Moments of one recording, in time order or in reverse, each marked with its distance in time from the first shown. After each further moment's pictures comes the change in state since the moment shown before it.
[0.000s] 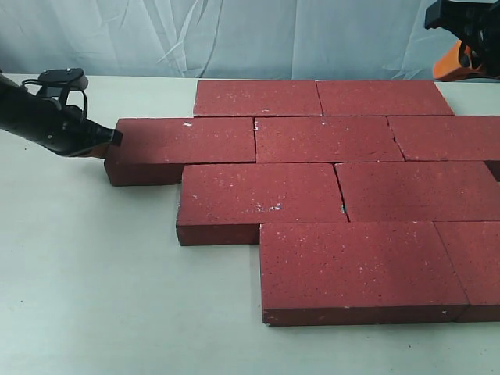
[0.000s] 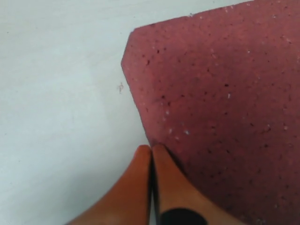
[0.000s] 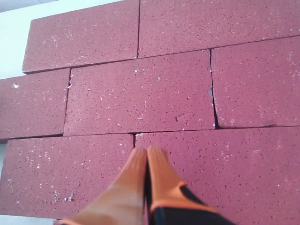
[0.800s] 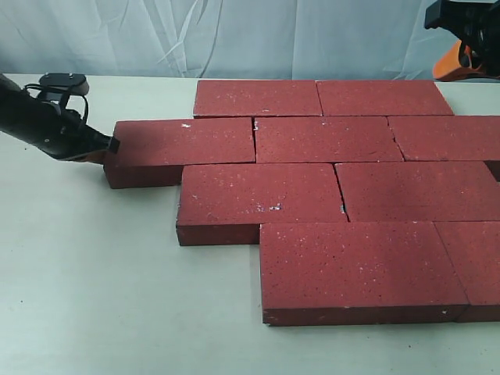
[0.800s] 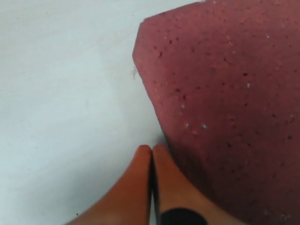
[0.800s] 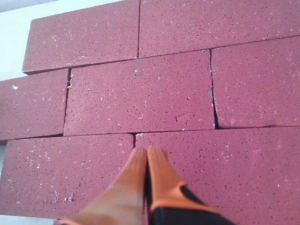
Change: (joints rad) left arm 0.000 0.000 0.000 0.124 -0.029 -0.073; right arm 0.000 0.000 0.000 0.002 0.000 0.000
